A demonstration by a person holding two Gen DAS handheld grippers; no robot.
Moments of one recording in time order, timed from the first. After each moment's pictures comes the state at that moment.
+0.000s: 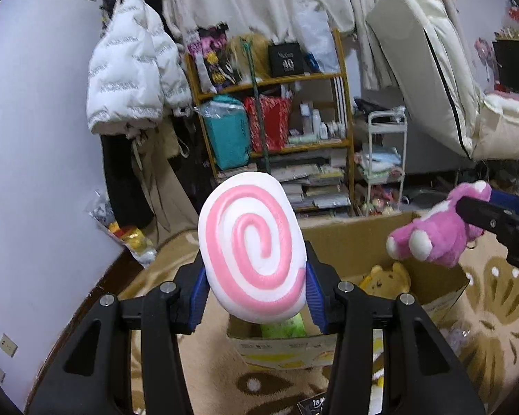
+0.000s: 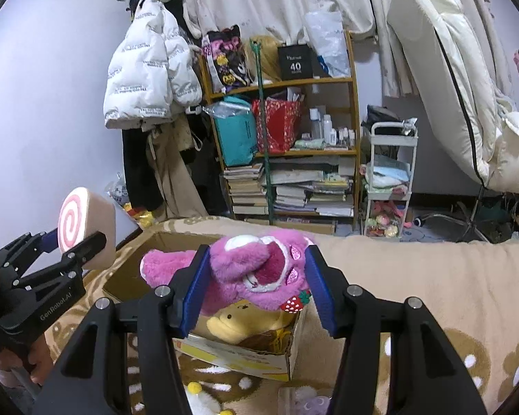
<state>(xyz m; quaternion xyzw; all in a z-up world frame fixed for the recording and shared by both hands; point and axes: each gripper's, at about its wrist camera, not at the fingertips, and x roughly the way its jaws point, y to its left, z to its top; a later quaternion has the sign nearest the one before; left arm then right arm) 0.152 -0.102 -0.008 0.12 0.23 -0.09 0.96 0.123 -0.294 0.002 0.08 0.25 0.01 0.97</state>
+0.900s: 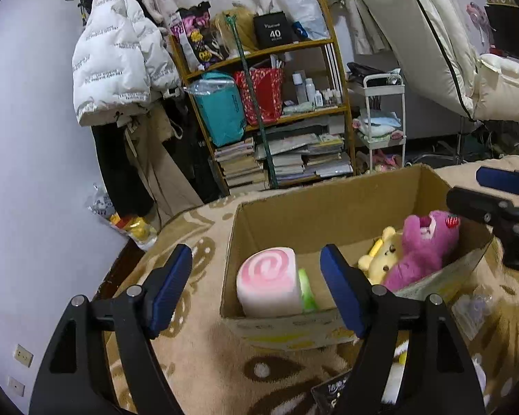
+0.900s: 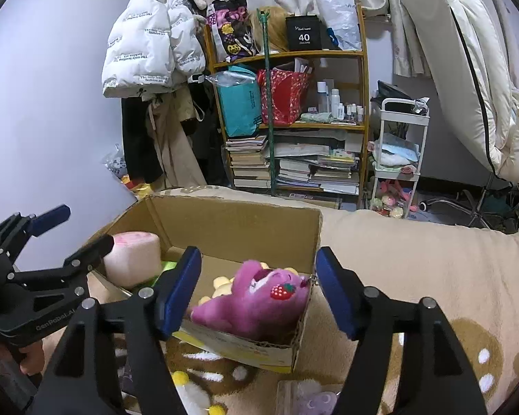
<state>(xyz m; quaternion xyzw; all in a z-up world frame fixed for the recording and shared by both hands) 0.158 -0.106 -0.042 0.17 0.27 -0.08 0.94 0.139 -0.285 -0.031 0.07 0.28 0.02 0.96</state>
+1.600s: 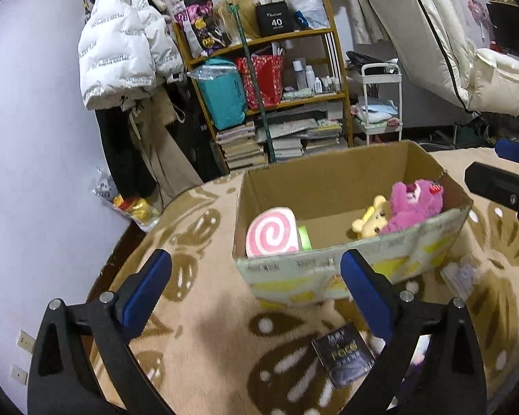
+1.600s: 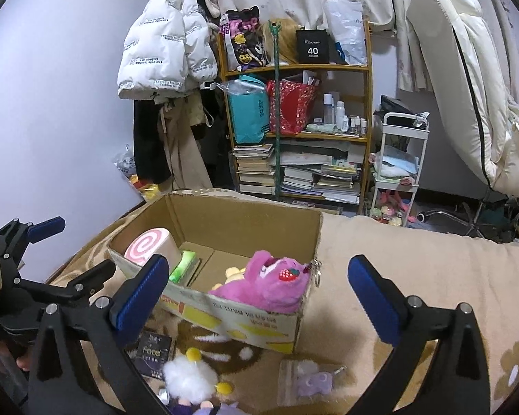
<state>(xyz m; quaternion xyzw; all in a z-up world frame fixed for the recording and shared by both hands) 0.117 -0.087 -0.040 0.16 0.30 -0.08 0.94 0.096 -0.278 -0.017 0.04 0.27 0.03 0.96</state>
